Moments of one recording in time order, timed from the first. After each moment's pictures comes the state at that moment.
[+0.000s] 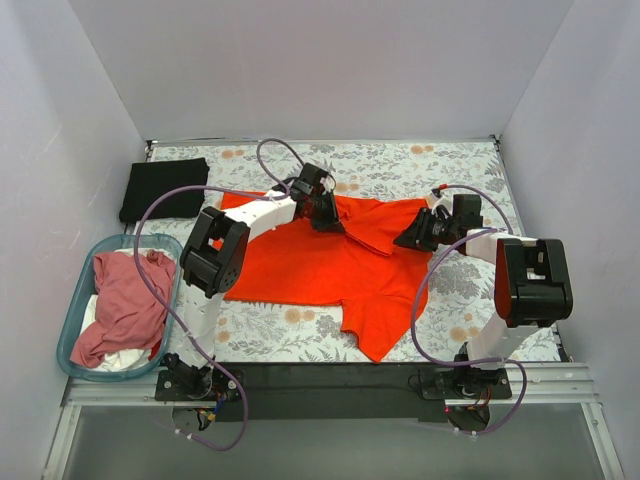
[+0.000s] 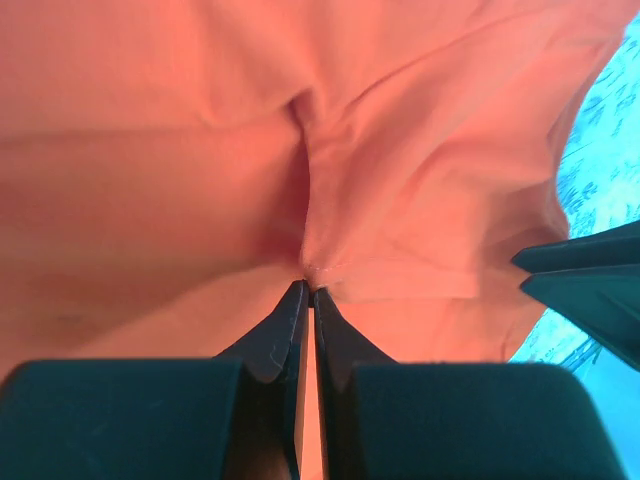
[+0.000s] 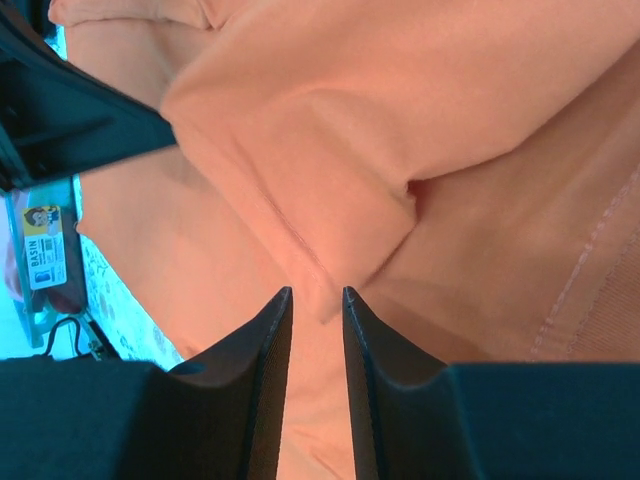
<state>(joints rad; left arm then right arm) -0.58 2.15 1.57 -0.33 0.29 -0.72 0.02 1.68 0.80 0.04 -0.74 0.41</state>
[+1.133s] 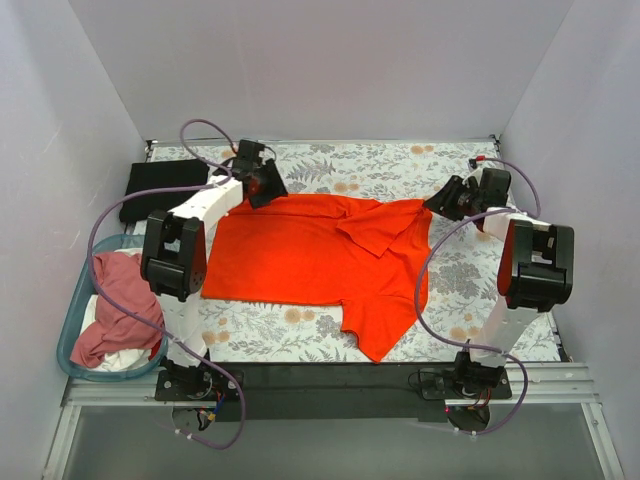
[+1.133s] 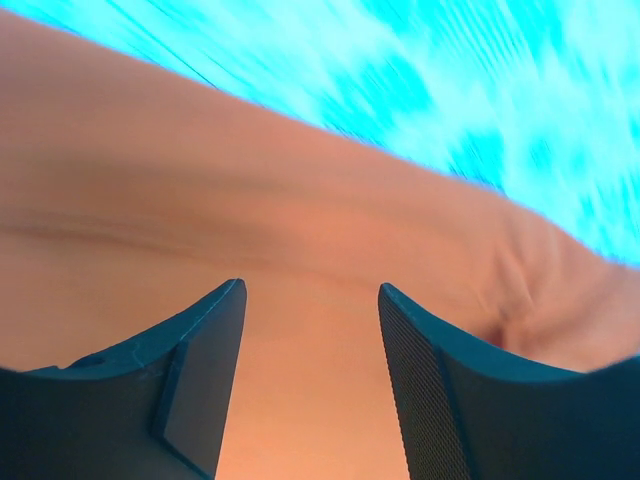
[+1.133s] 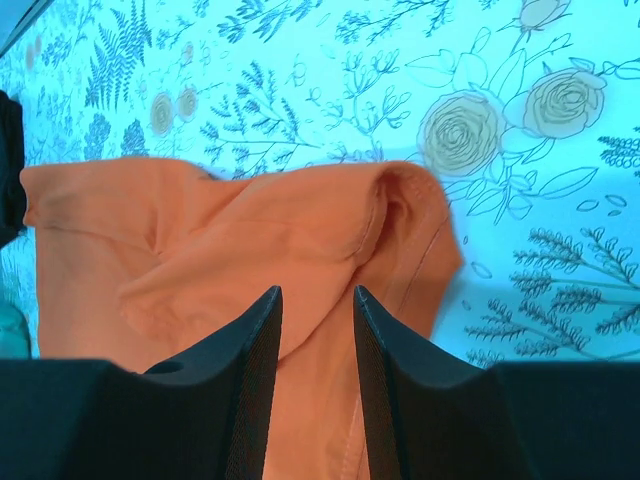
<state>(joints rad) -0.32 1.98 1.53 -0.42 0.03 -0.64 -0.13 1.80 1.04 0.10 -0.59 0.43</state>
